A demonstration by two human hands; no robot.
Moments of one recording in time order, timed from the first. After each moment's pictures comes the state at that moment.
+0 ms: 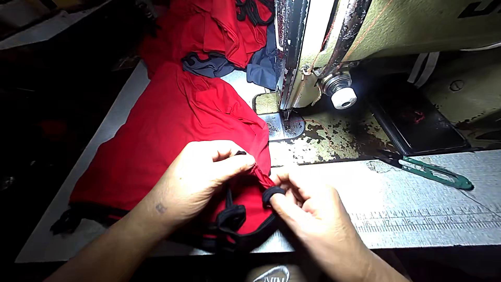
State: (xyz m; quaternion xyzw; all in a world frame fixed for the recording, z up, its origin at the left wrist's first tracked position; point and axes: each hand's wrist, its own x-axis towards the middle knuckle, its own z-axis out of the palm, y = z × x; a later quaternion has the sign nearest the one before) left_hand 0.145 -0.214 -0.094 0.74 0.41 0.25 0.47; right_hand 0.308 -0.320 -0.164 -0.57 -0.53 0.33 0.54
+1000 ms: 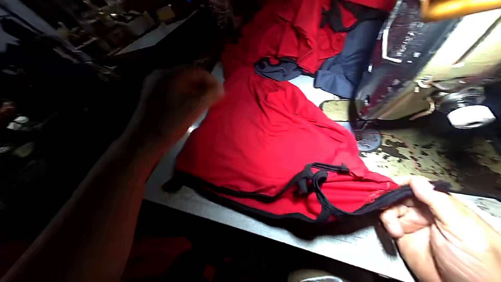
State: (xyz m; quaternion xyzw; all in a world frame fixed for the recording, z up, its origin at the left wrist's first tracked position) left_hand 0.051 -0.161 -0.017 0.82 0.52 0.26 0.04; right_hand 0.331 -0.320 -0.165 -0.41 -0.23 0.51 0.72
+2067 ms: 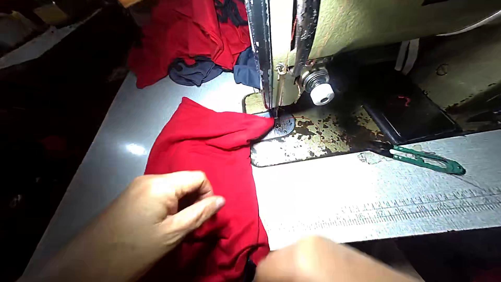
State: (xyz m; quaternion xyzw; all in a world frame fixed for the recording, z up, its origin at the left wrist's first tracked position) left_hand 0.108 -0.231 -0.059 0.86 0.42 0.02 0.30; right_hand 0.327 -0.357 -0.121 -0.38 -0.75 0.46 0.28
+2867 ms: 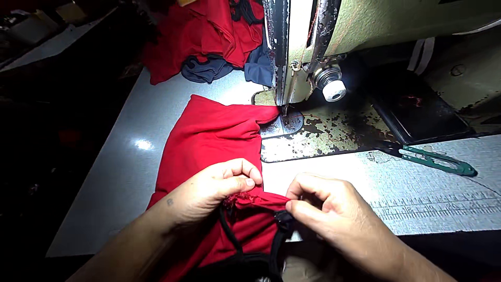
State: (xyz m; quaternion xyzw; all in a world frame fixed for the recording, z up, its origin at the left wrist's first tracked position) left_hand 0.134 -0.218 -0.110 0.59 0.36 0.10 0.72; right_hand 0.336 -0.335 -0.163 -0.56 -0.55 0.39 0.48
